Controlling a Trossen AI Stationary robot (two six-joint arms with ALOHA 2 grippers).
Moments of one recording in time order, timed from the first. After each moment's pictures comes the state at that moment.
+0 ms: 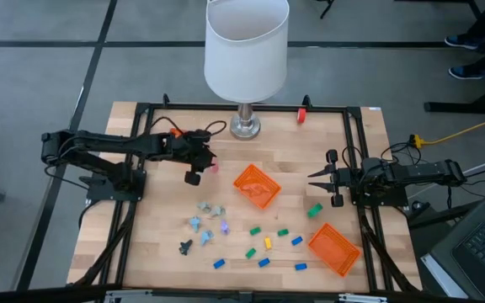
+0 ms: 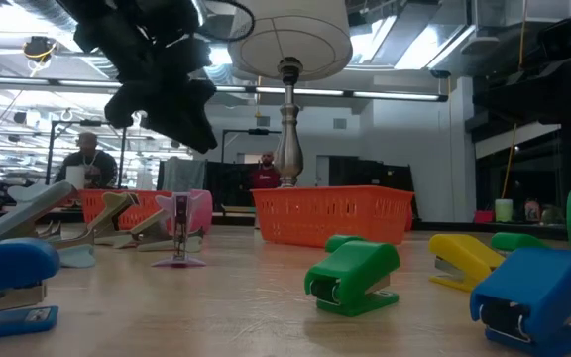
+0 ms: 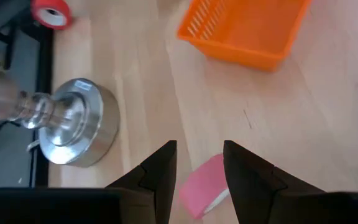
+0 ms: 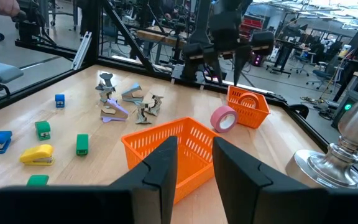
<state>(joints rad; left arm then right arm) 0.20 1.24 0.74 -0.31 -0.06 0.57 0.12 0.11 0.01 0.02 0.03 -0.19</state>
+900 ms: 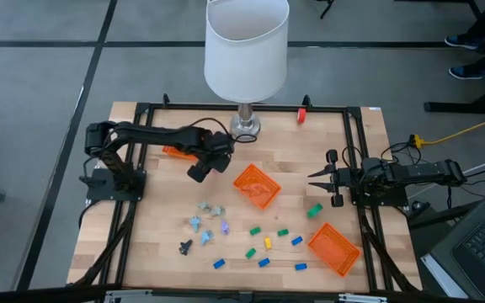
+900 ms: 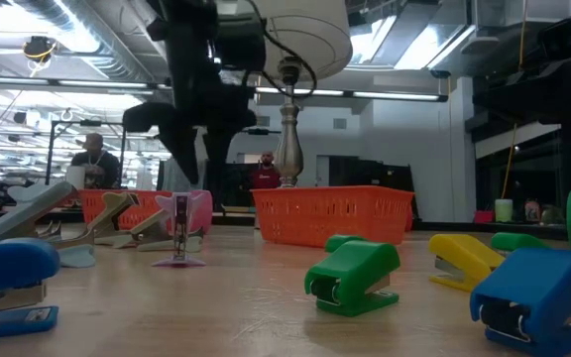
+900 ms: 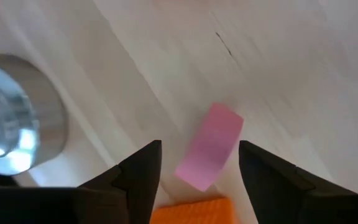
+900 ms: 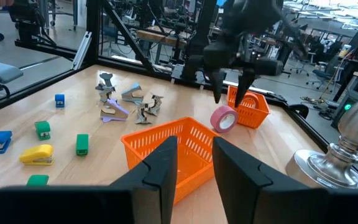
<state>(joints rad) 0.20 1.67 1.17 -0.84 -0.14 0.79 0.12 0.11 0.01 0.02 0.03 -0.19</state>
